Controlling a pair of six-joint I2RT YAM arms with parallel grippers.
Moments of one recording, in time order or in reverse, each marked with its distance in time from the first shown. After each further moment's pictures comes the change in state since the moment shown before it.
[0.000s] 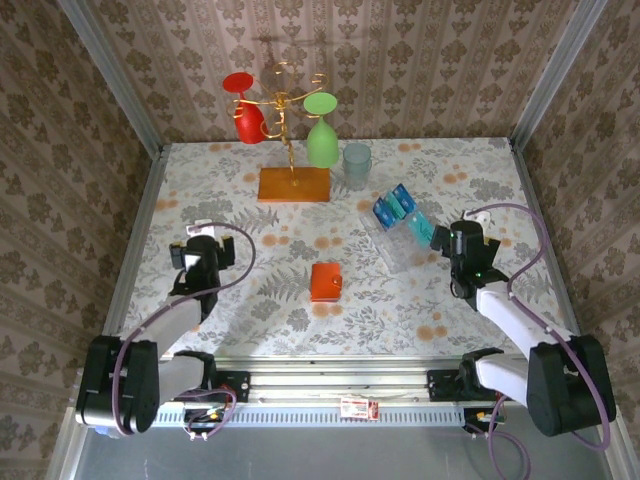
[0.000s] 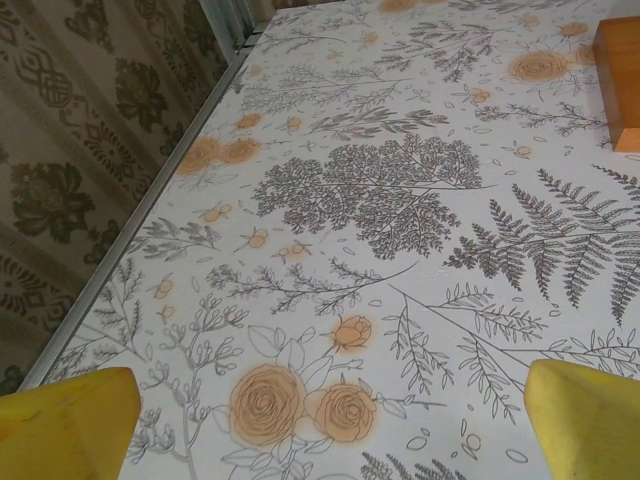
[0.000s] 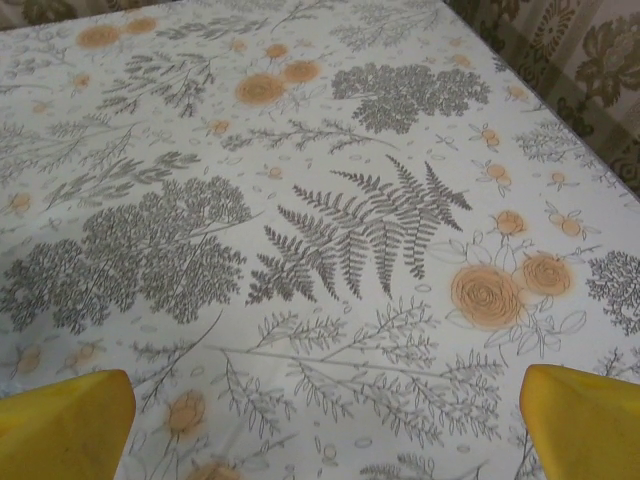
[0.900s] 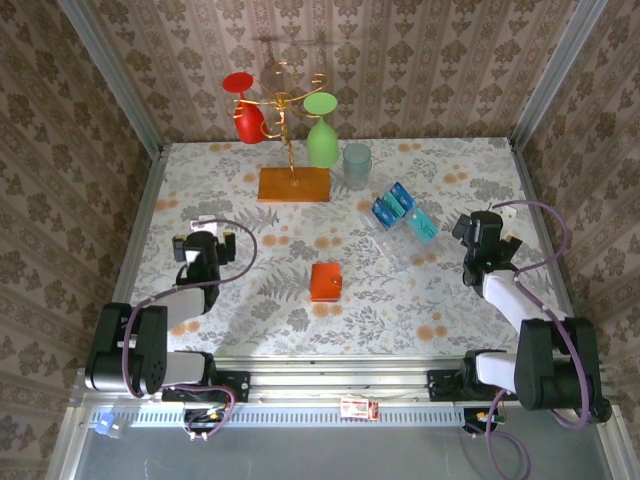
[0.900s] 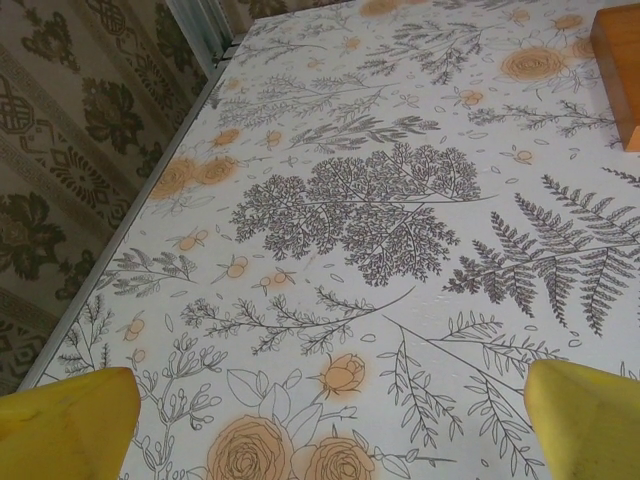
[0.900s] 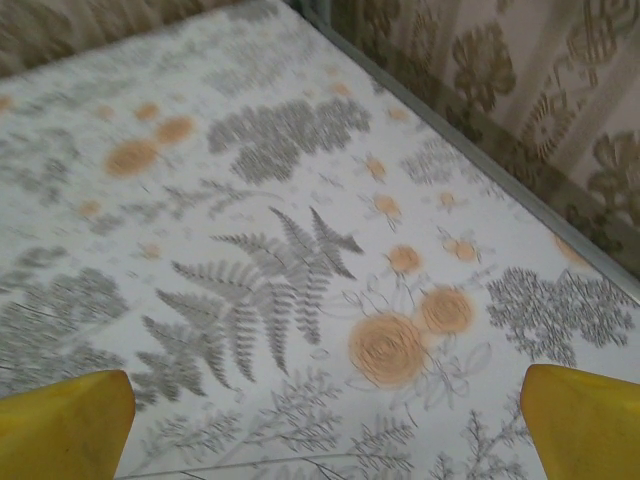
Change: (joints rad) left arm 0.047 0.164 0.014 0.182 0.066 0.074; right arm -0.173 0.119 0.059 0.034 0.020 0.052
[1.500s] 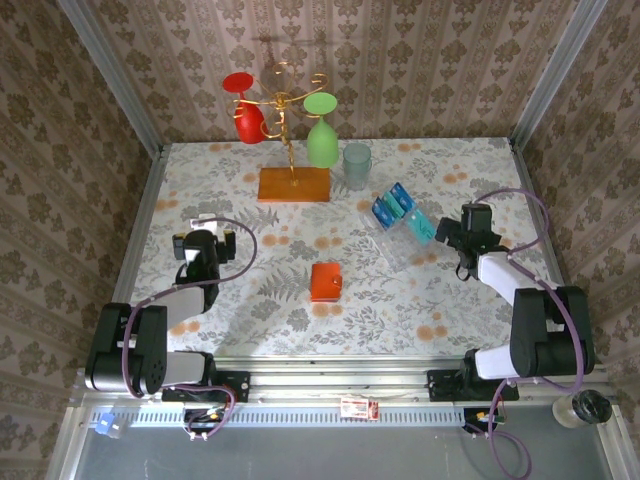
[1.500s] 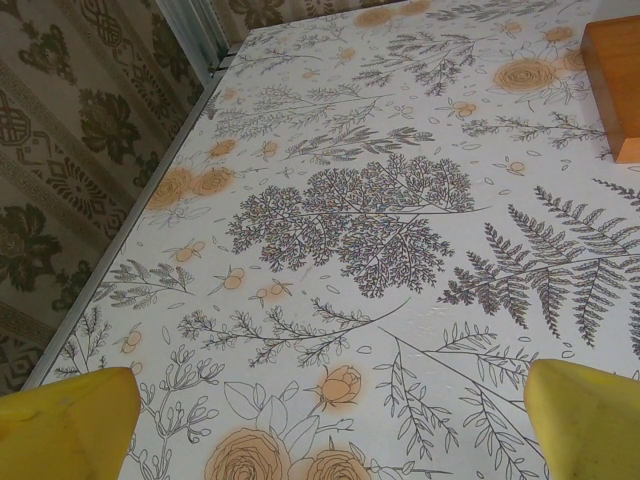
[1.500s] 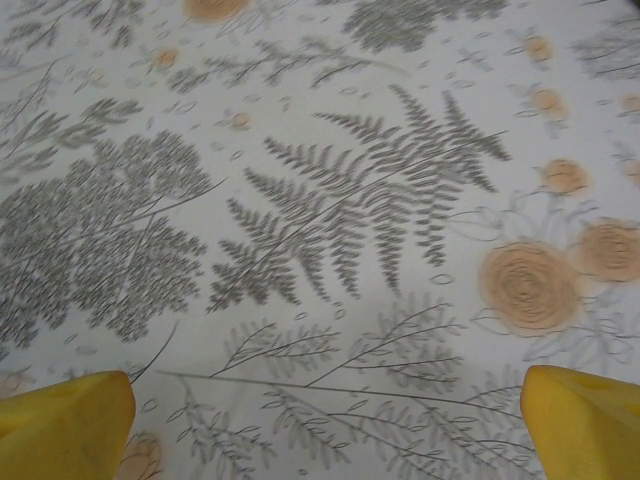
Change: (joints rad) left arm 0.000 0.000 0.008 0.000 0.011 0.004; right arm 0.017 0.148 0.103 -0.116 -0.258 -0.044
